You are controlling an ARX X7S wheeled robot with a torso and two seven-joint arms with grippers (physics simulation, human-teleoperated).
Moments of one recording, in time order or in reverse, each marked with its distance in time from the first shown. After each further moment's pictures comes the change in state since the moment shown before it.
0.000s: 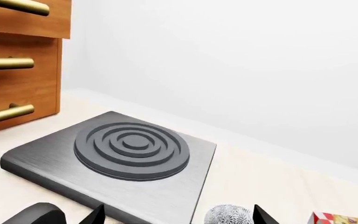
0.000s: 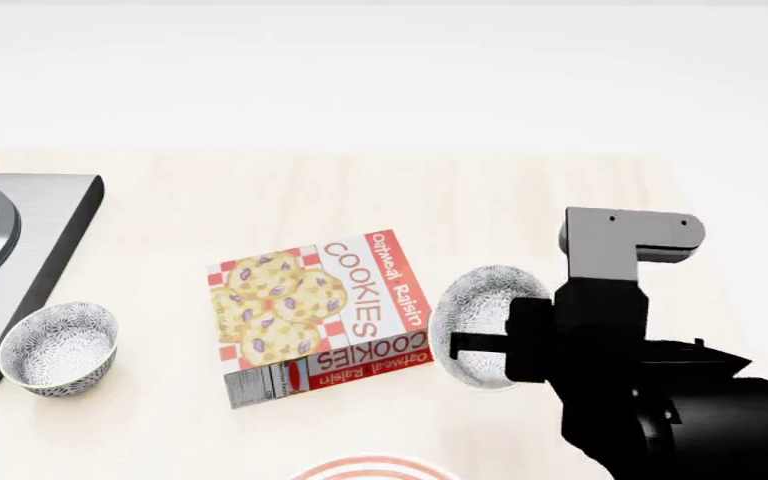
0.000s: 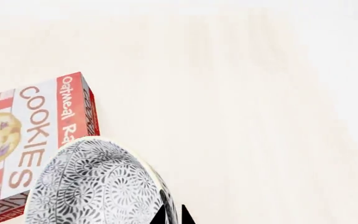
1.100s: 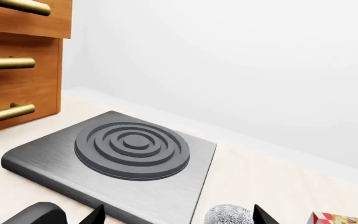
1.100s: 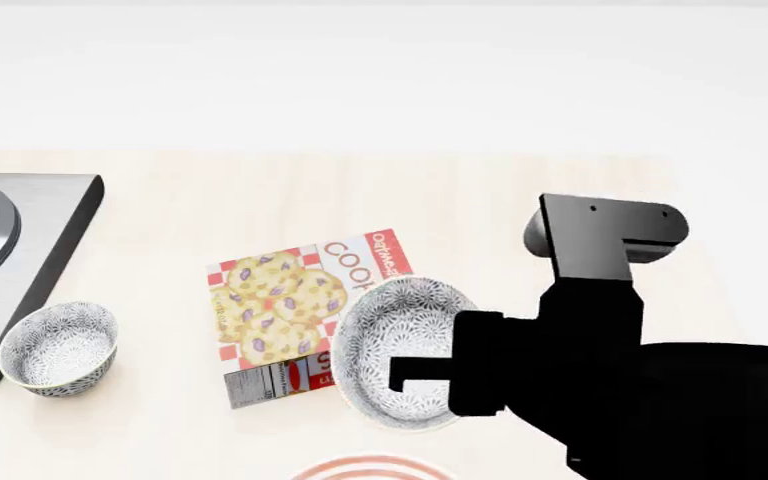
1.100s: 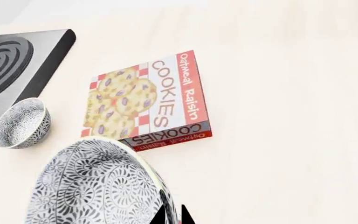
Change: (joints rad) left arm 0.006 -0.010 0.006 0.012 -0.015 -0.004 -0.016; right arm -0.007 0.067 0.215 -0.292 0.847 0.420 0.506
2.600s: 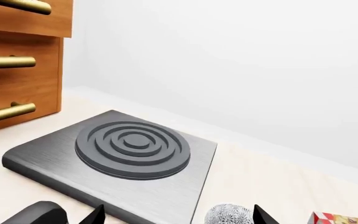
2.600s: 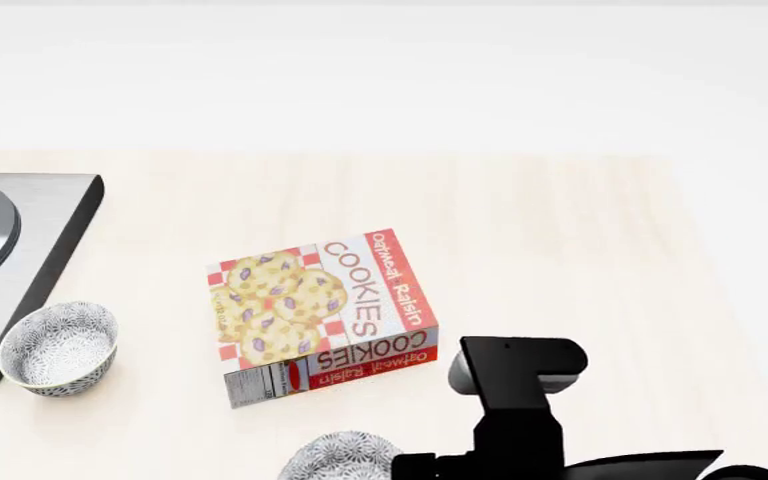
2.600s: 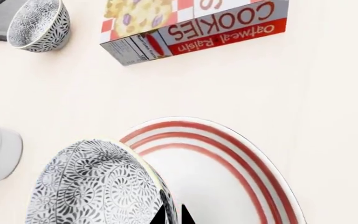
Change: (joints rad) left arm 0.002 -0.012 0.009 -0.003 -0.015 0.007 -0.012; right arm -0.178 0.052 -0.233 0.014 0.070 -0.118 -0.156
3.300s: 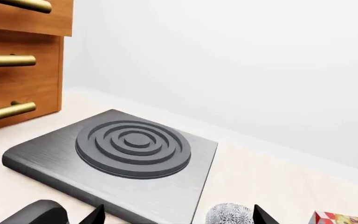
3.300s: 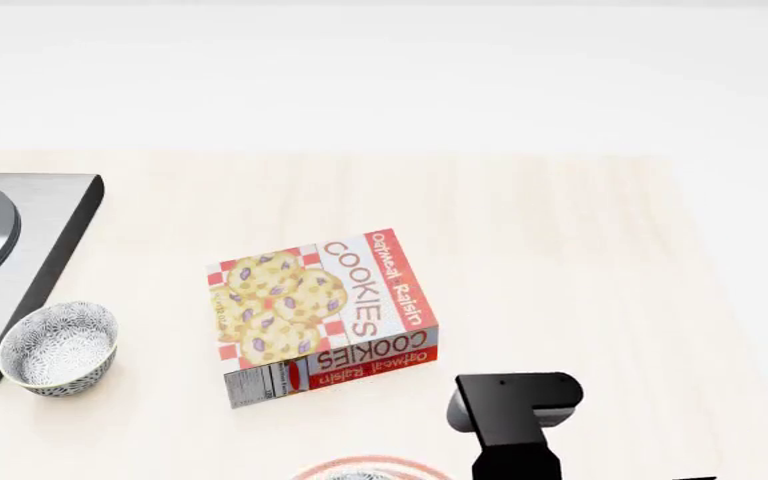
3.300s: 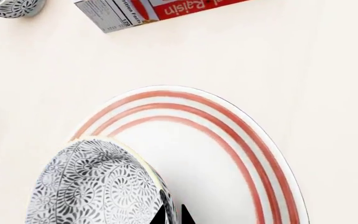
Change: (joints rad) left arm -0.001 -0.002 0.006 -0.017 0.000 0.016 0.002; right arm -0.040 0.037 -0.081 -0.009 -0.037 -0.034 -0.045
